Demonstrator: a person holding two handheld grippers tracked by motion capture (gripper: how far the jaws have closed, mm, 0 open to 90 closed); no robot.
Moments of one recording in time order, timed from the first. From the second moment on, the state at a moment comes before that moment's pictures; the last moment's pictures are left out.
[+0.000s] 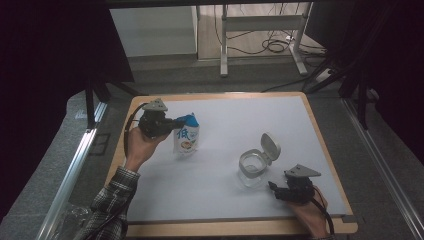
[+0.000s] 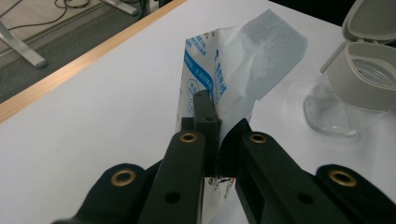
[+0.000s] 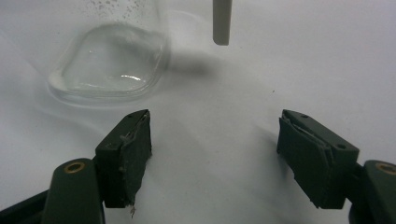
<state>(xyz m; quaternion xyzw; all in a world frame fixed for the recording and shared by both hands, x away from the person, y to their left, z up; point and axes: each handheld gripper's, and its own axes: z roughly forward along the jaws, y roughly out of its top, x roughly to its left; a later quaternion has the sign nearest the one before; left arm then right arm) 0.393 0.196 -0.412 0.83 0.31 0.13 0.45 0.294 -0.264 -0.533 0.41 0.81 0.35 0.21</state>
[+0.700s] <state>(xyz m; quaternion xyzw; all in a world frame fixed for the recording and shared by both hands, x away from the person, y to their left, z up) 0.358 0.174 -0.404 0.84 0.28 0.10 0.46 0.283 -0.264 -0.529 0.41 0.81 0.36 0.21</state>
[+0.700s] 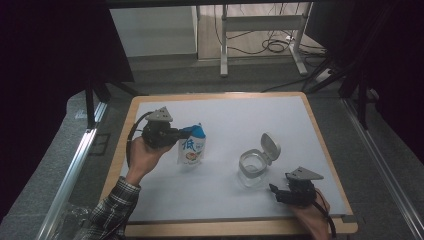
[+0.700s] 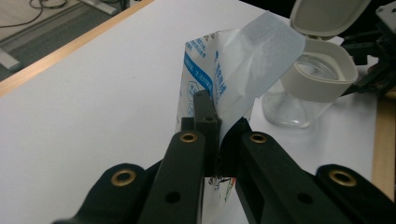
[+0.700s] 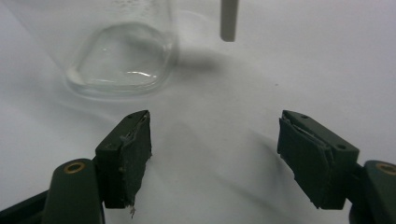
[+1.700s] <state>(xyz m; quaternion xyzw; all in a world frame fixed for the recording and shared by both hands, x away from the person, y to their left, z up) 0.324 0.151 -0.405 0.84 0.26 0.09 0.46 0.266 -0.238 -0.527 0.38 0.83 0.38 0.16</state>
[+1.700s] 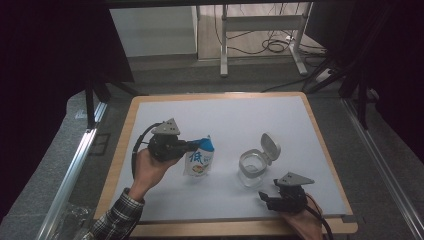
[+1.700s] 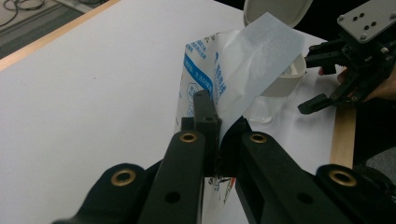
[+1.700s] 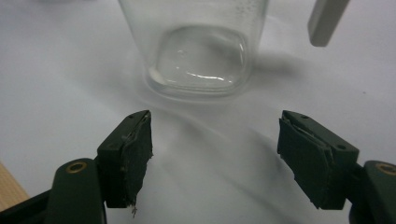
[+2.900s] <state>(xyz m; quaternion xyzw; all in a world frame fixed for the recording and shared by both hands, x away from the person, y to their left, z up) 0.305 0.121 -0.394 0.84 0.25 0.07 0.47 0.253 -0.182 -0.523 0.31 0.85 0.40 0.13</state>
